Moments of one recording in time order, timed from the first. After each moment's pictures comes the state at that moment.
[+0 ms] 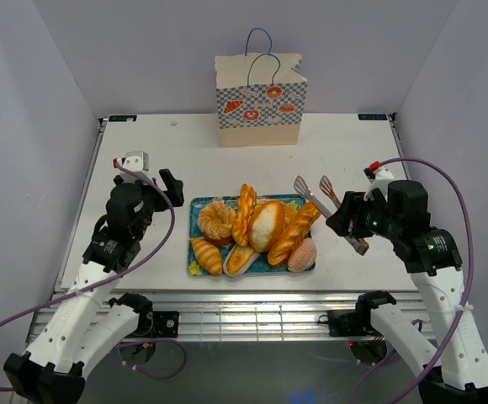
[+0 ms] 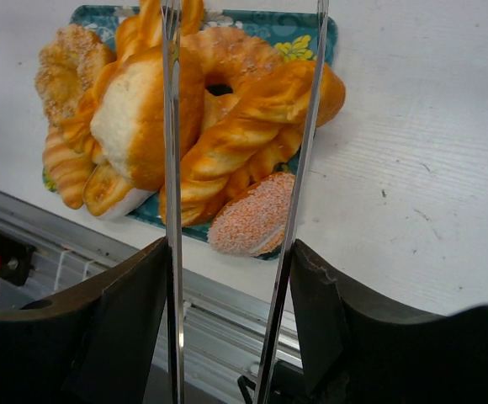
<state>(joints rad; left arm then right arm) -0.38 0.77 0.78 -0.25 -0.24 -0.30 0.23 0.73 1.01 -0.93 -0.28 0.23</state>
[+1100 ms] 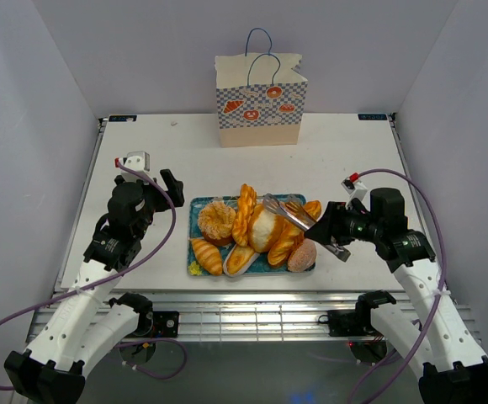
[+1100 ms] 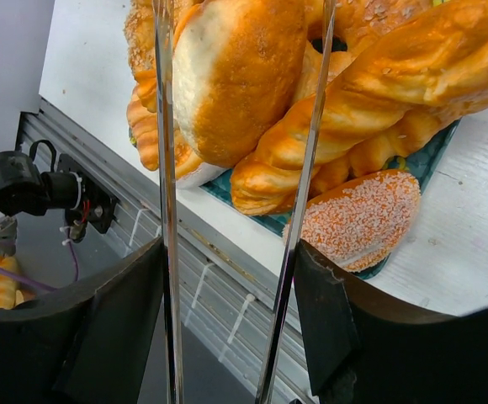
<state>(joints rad) -0.38 0.78 0.78 -0.26 -0.25 -0.30 0.23 0.74 0.74 -0.66 -0.63 0.34</state>
